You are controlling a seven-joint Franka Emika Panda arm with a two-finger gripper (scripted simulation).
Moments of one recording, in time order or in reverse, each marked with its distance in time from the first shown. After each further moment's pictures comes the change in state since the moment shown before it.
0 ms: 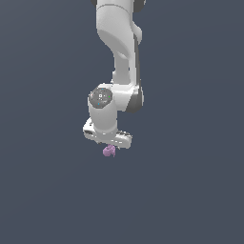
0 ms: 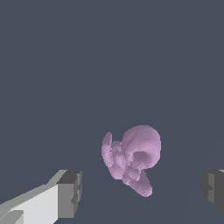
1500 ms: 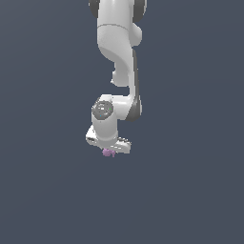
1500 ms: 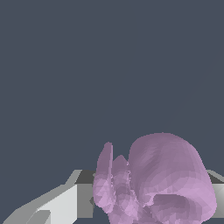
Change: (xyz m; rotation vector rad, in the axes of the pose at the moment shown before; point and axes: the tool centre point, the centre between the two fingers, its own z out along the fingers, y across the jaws) arm 0.001 0.000 0.050 0.000 0.001 0.003
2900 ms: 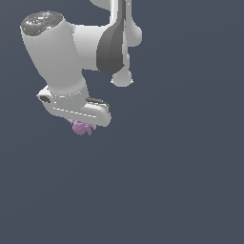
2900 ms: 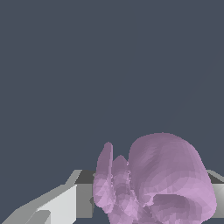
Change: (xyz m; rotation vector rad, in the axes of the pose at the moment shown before) arm 0.031 0.067 -0.222 0.001 0.001 0.001
